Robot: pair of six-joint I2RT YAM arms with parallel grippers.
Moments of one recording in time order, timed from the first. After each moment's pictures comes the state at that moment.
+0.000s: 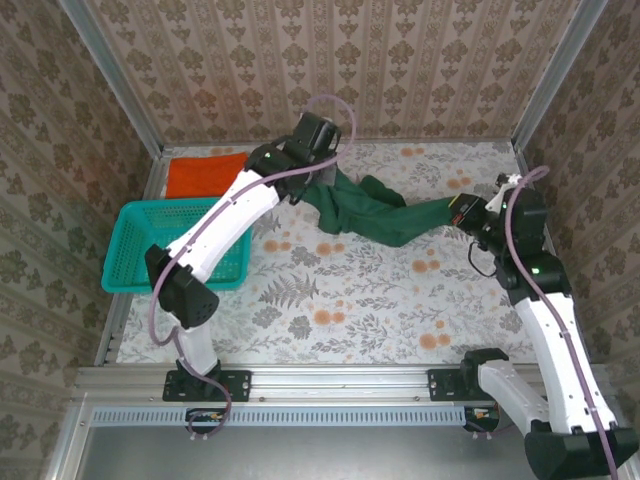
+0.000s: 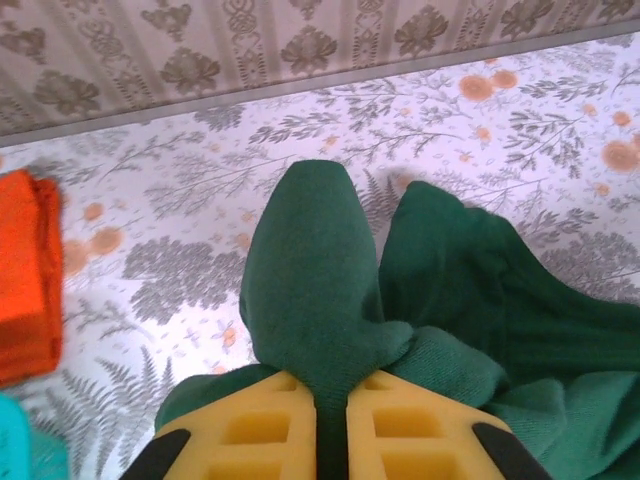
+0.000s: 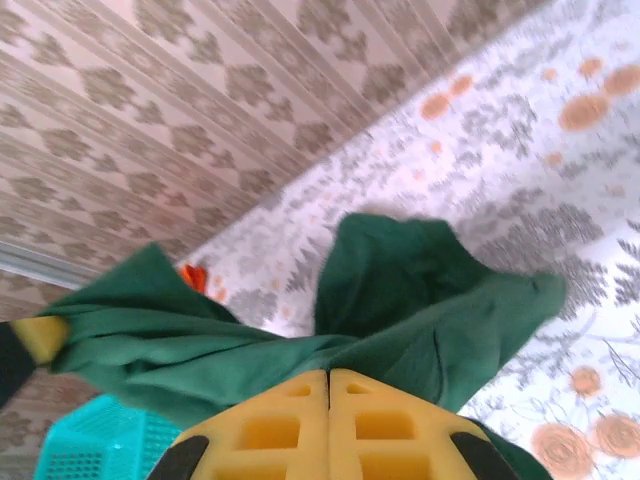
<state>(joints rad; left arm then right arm) -0.73 1.86 2.01 -0.92 -0.27 -0.35 0.04 0.84 1.01 -0.54 -0.17 0.70</state>
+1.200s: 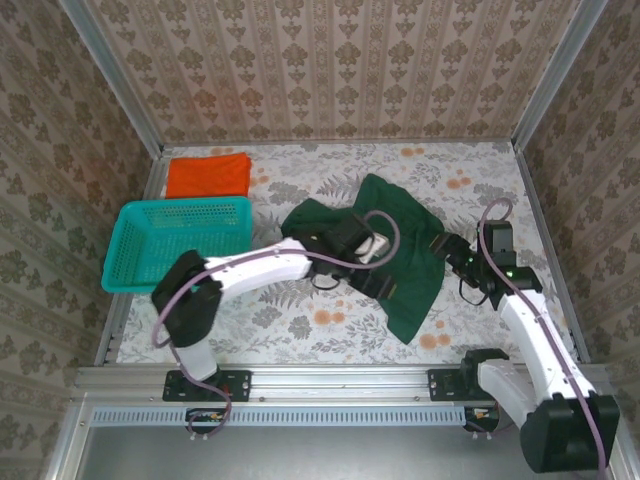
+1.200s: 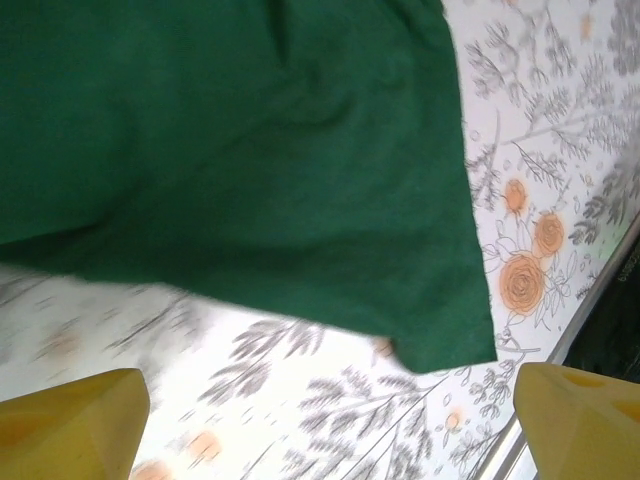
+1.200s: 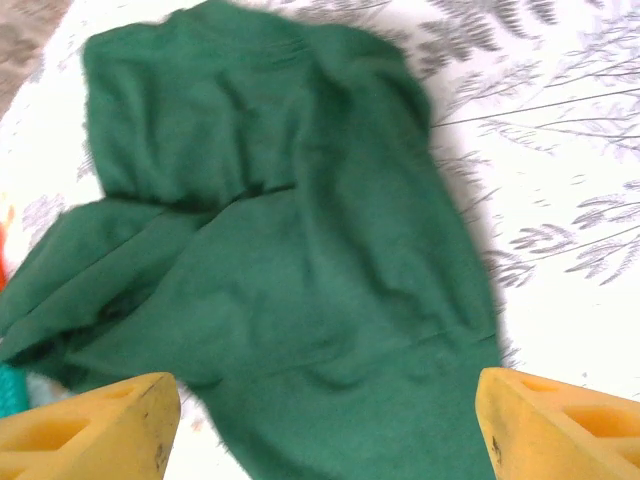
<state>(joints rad) -1.05 1.79 1.31 -0.51 0.28 -0.34 -0.02 0.93 0.65 -0.57 -0.16 0.72</state>
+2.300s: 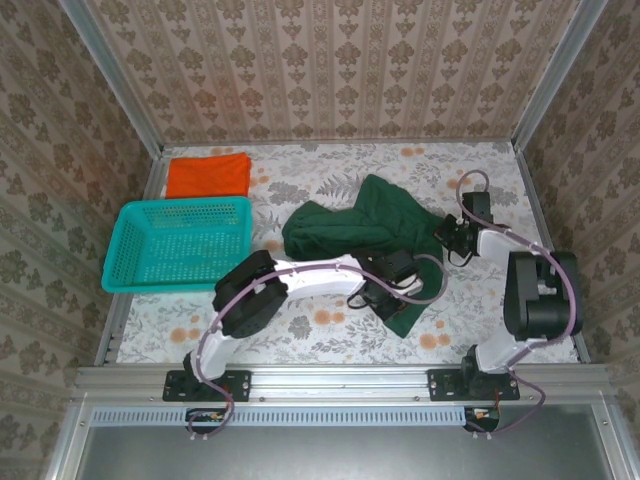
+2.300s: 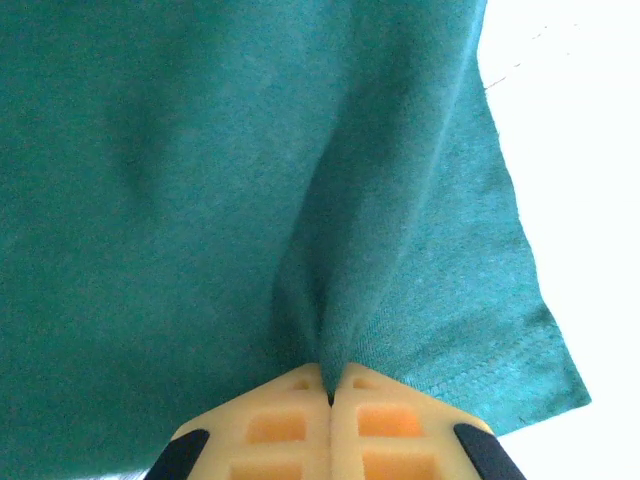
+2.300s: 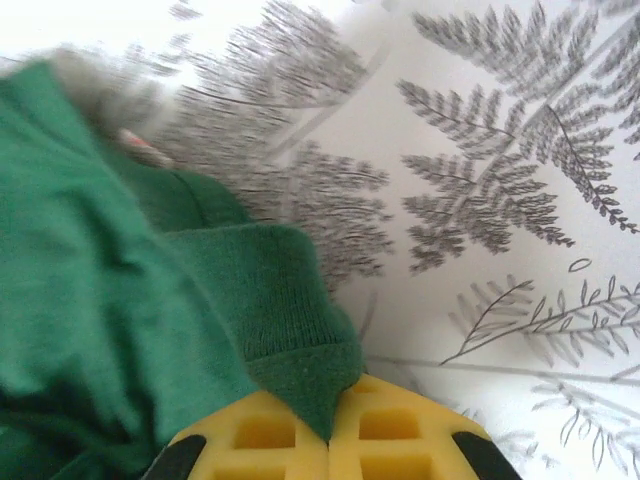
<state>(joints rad) -1.20 2.06 1.51 -0.68 0.15 -0.17 -0.08 1.55 0.82 -0.20 -0.19 0.66</state>
